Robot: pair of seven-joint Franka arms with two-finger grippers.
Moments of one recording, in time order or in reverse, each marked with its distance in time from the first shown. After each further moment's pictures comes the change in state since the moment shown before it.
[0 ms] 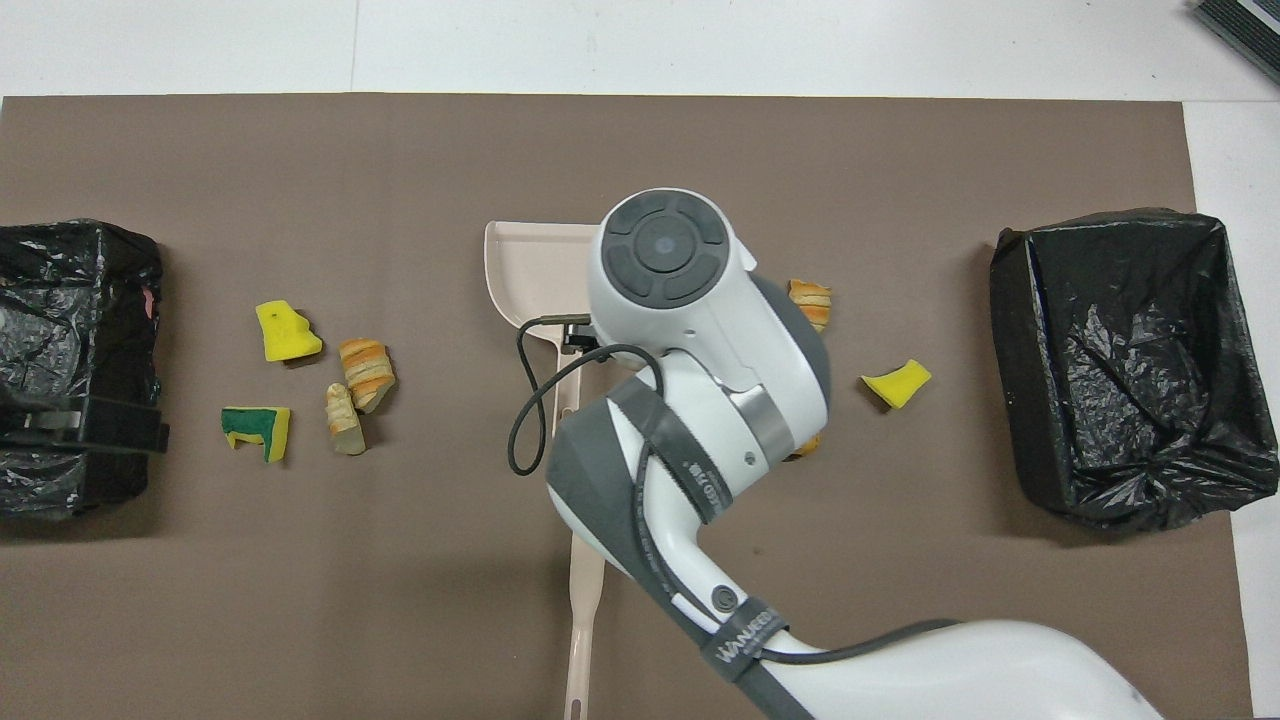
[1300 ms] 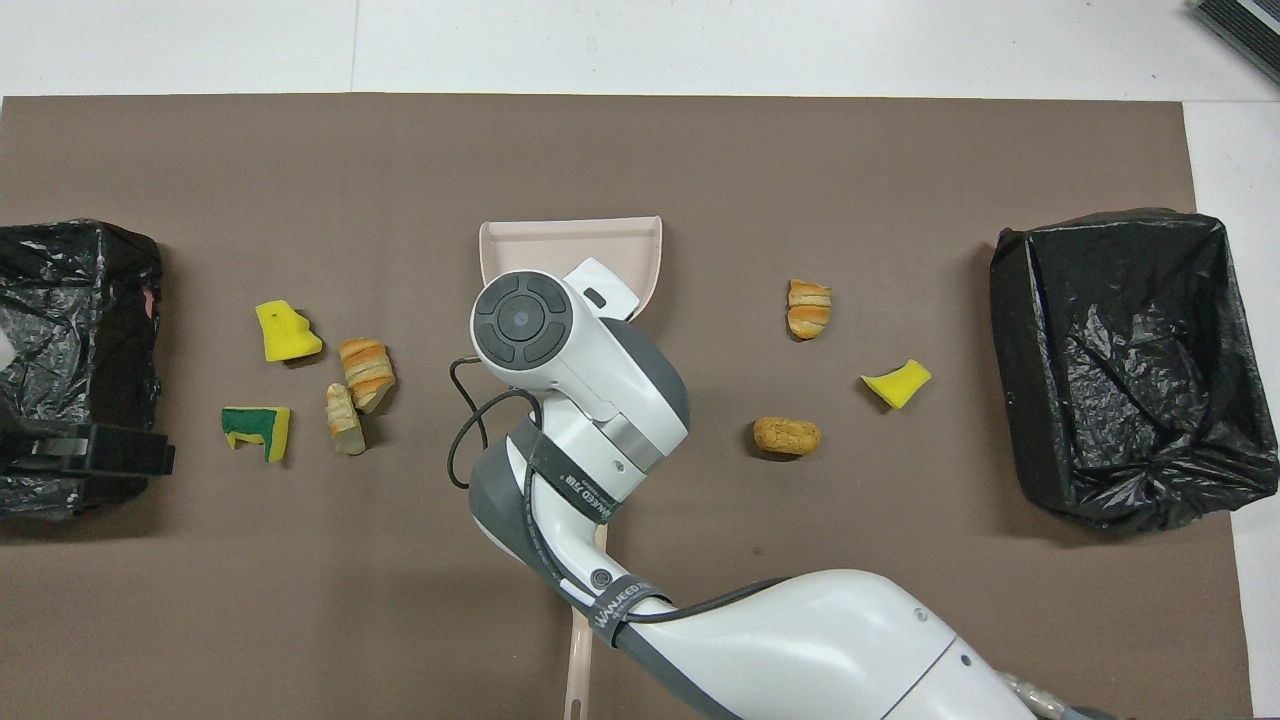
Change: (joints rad) left arm -0.003 -0.032 0.001 -0.042 -0.009 0.013 0.020; right arm 0.093 0.190 -0.007 0.077 -0.075 0.131 0.050
